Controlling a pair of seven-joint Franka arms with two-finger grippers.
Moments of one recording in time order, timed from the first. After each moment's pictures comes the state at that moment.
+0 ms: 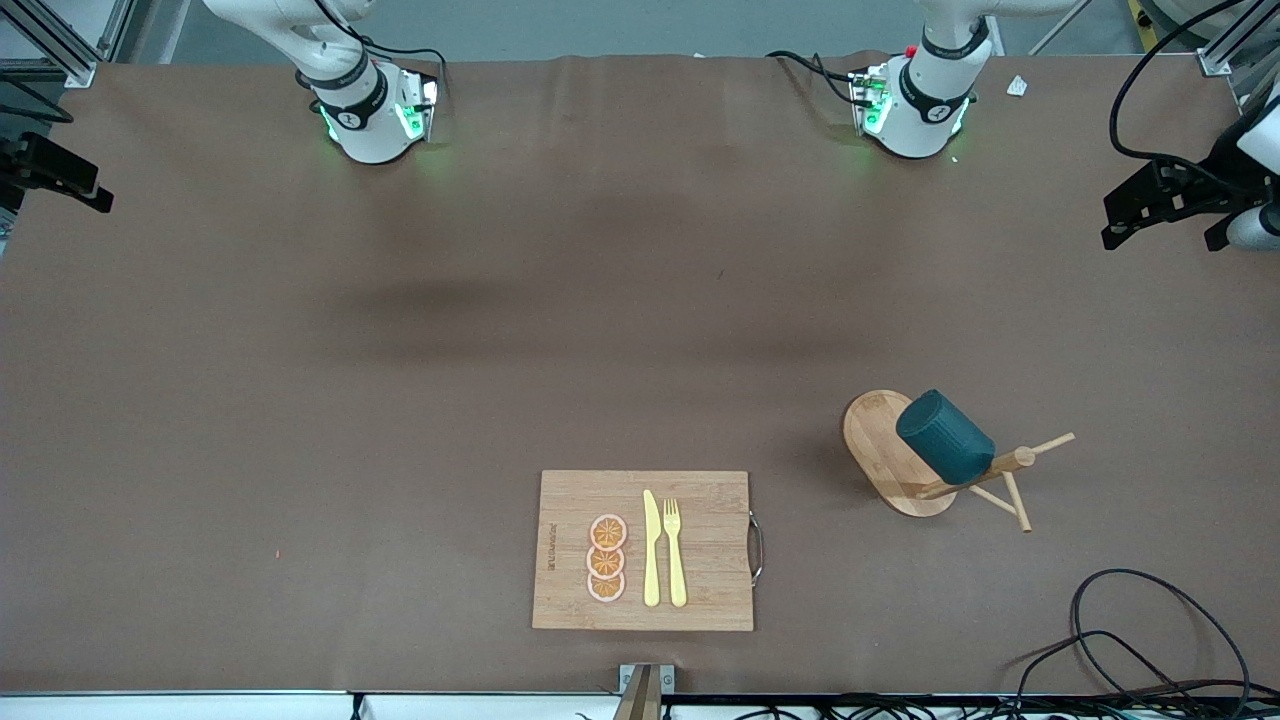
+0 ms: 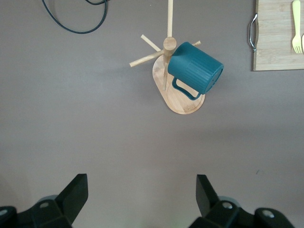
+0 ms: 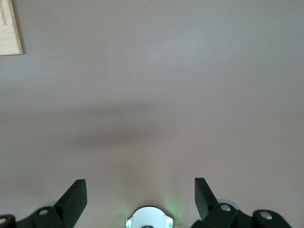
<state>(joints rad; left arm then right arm) -0.10 0.01 0.00 -1.43 0.03 1.47 -0.04 0.00 -0.08 -0.10 -1.54 0.00 1.36 -0.03</state>
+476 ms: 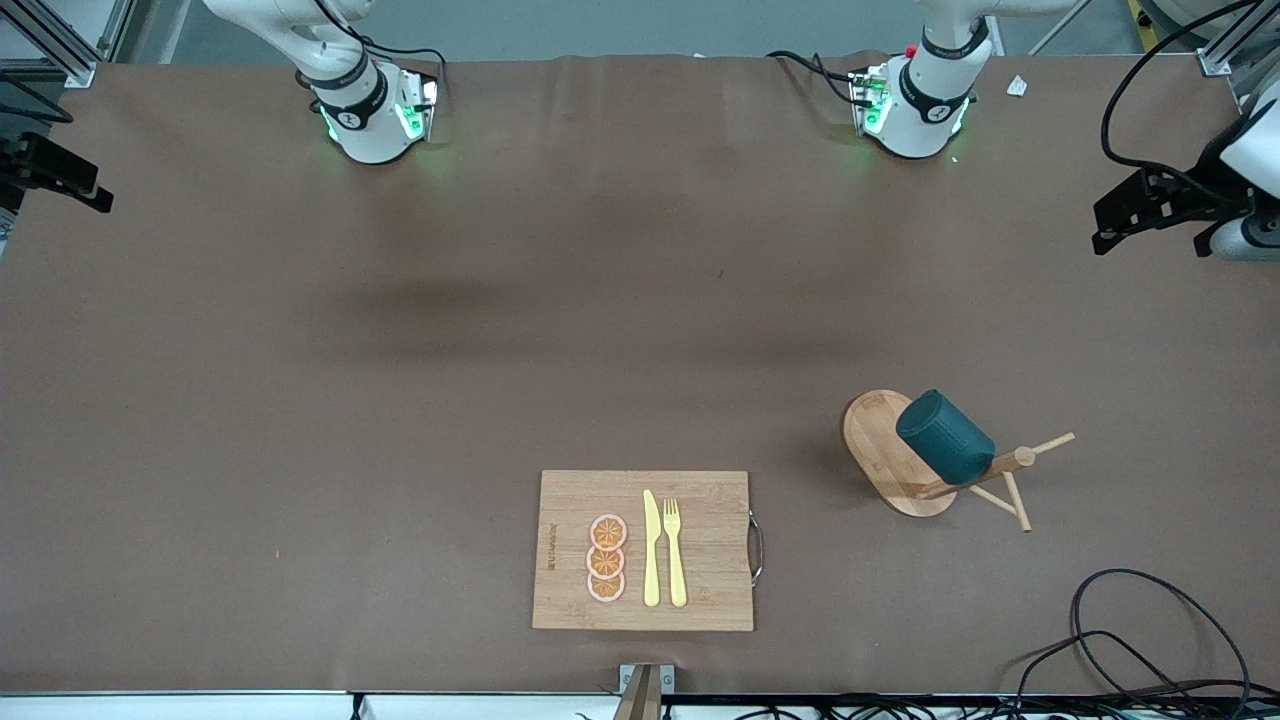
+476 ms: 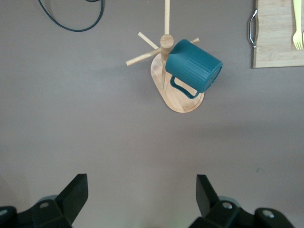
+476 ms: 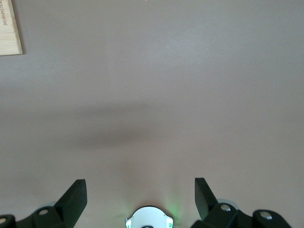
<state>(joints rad) -0.11 0.03 0.00 -1.44 0.03 1.47 -0.04 0.00 -0.08 -0.10 -1.54 0.00 1.36 -0.03</state>
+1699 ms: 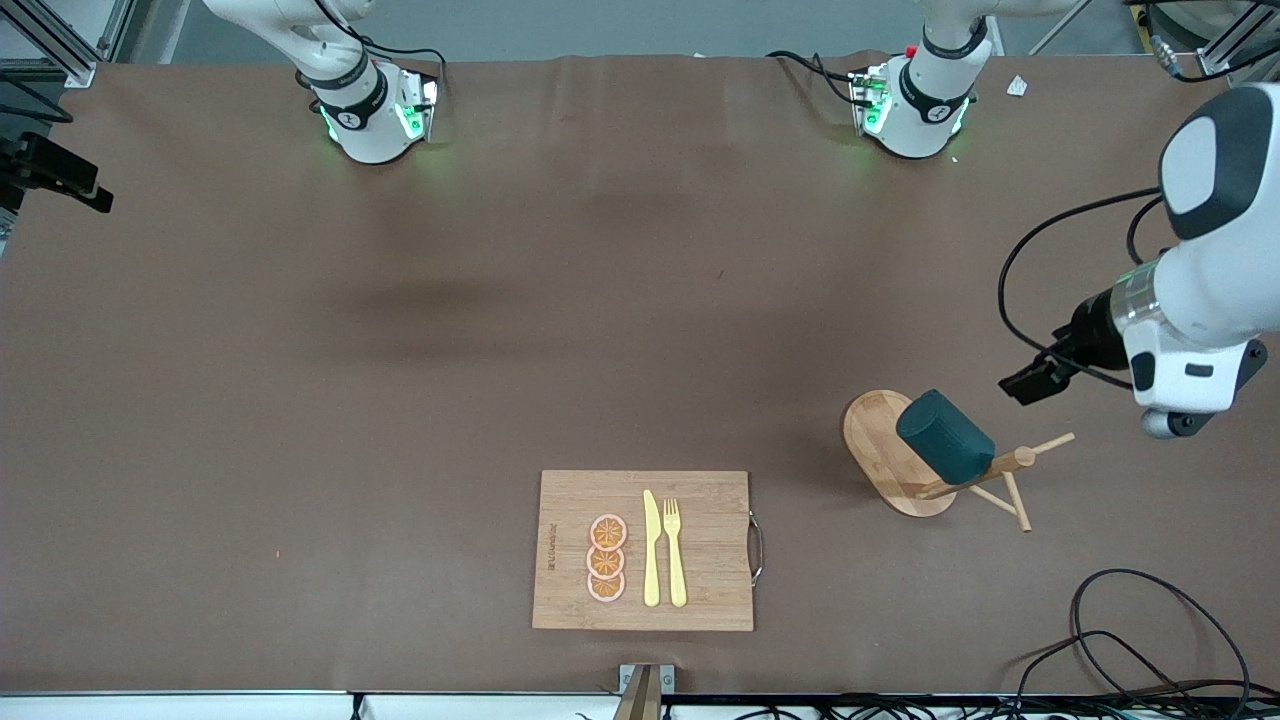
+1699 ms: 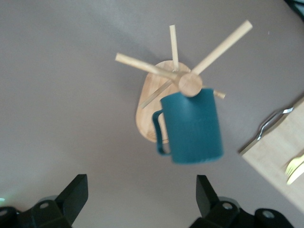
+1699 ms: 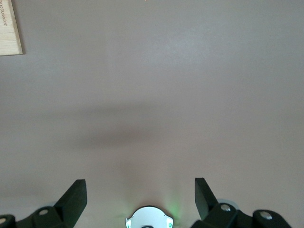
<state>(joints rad) -0.11 0.30 -0.02 -1.44 -0.07 1.69 -0.86 0.00 -0.08 -0.10 -1.54 0.00 1.36 -0.03</state>
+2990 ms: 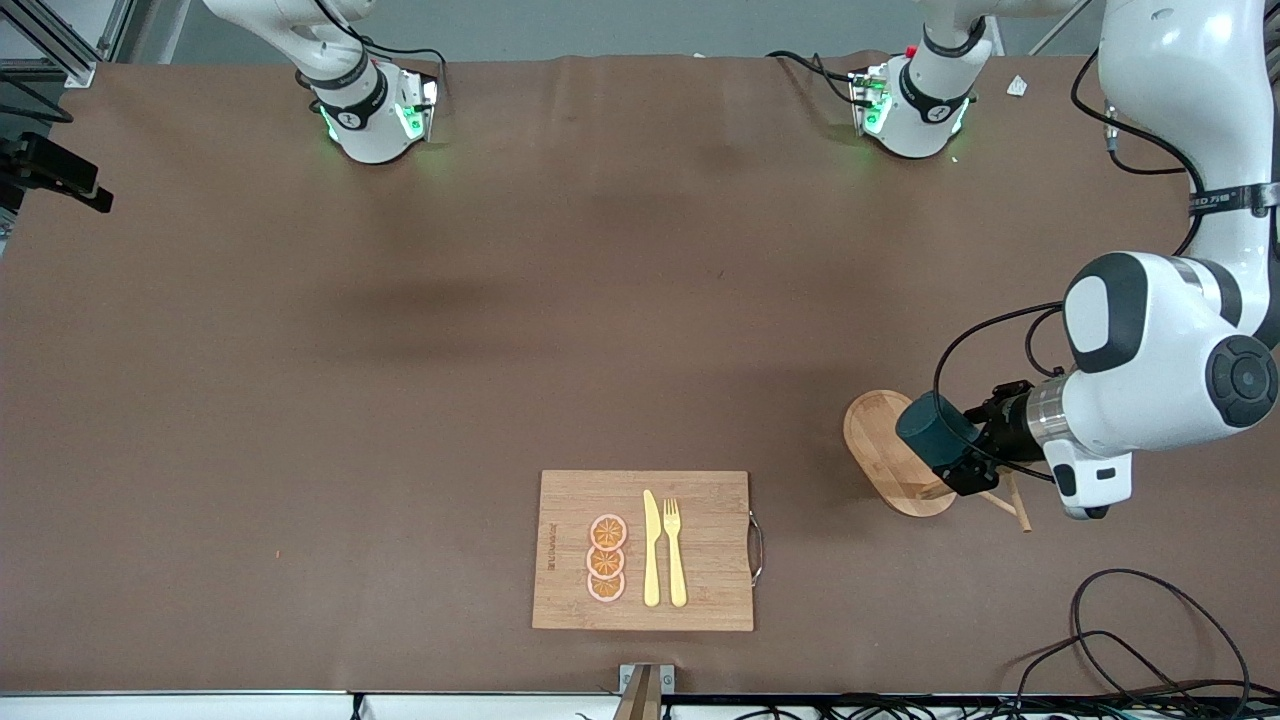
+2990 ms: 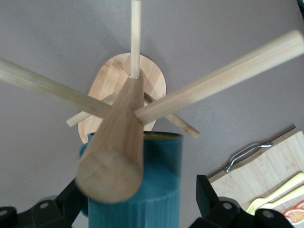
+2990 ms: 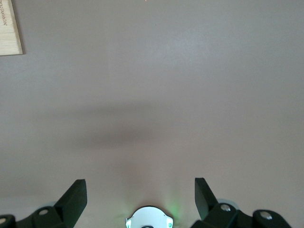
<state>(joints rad) -0.11 0.52 -0.02 -1.44 -0.22 1.93 -0.97 0.00 -0.08 -0.10 -1.54 0.00 1.36 -0.03</state>
